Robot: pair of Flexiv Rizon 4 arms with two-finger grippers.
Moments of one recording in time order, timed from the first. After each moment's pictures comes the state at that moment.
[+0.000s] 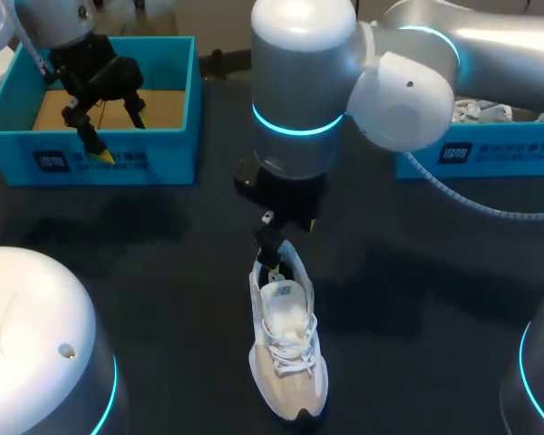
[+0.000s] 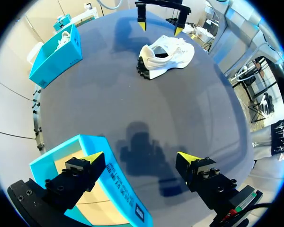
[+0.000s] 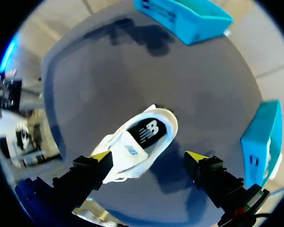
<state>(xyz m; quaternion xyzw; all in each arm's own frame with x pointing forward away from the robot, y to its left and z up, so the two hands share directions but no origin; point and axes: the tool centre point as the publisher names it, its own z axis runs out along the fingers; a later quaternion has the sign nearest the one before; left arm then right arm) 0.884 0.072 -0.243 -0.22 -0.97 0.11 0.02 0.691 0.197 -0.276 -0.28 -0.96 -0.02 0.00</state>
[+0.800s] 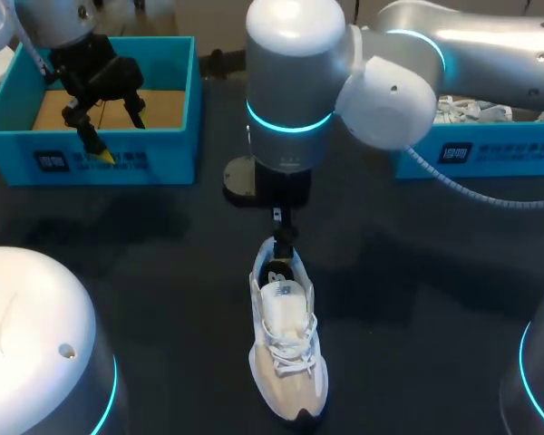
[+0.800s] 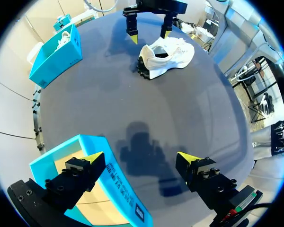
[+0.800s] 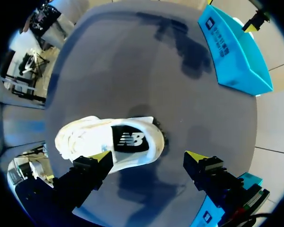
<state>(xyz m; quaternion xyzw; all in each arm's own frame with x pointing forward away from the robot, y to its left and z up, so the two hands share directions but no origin) 0.884 0.072 -0.243 -0.22 -0.97 0.11 0.02 0.737 0.206 -0.297 0.00 -1.00 -0.02 -0.03</state>
